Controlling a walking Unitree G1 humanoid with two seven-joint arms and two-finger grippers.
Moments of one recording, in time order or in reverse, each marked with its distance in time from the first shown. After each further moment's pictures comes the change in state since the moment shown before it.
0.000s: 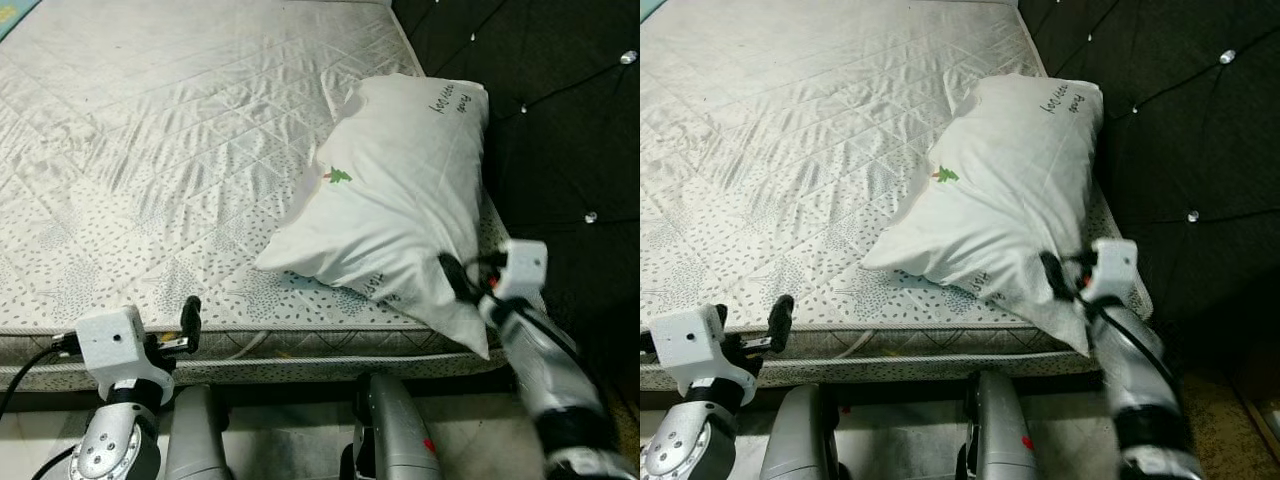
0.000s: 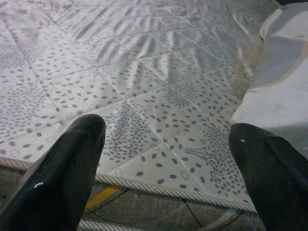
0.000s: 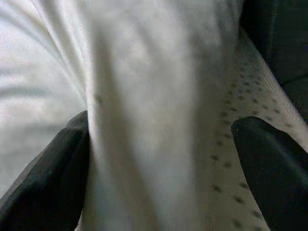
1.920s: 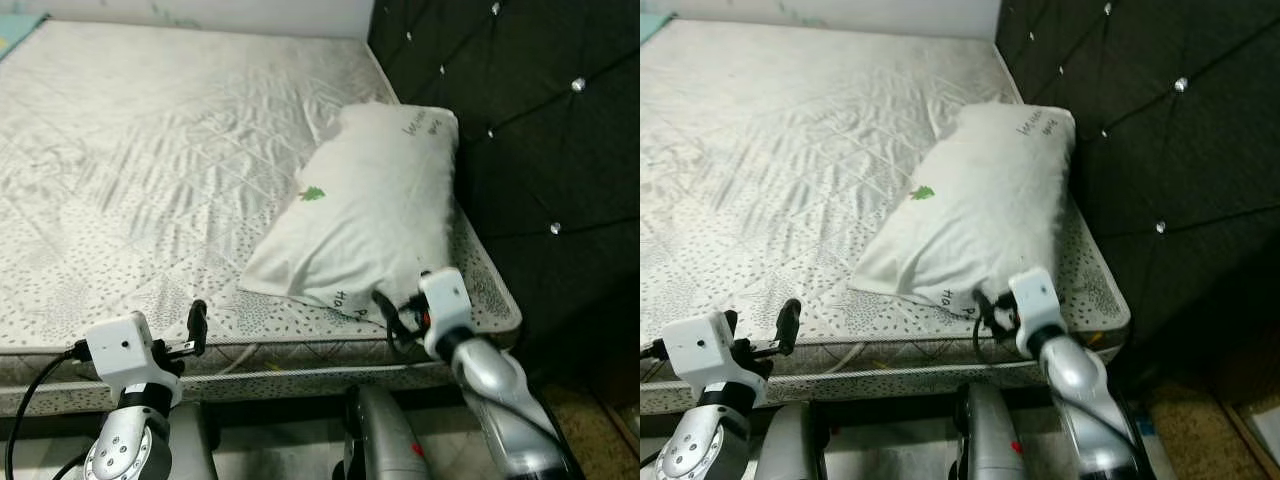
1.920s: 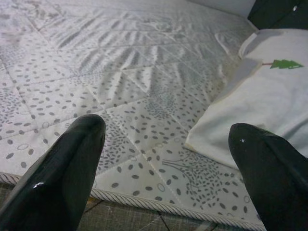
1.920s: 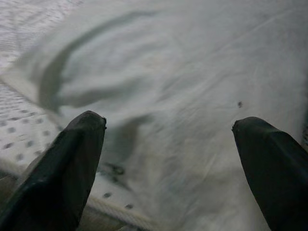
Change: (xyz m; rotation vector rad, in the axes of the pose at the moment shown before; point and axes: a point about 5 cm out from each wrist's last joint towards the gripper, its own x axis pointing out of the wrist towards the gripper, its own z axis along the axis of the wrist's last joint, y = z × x) left arm 0.003 -0.004 -0.012 -0.048 -0.013 0.008; right arm -0.020 0.090 -0.009 -0.253 0.028 0.241
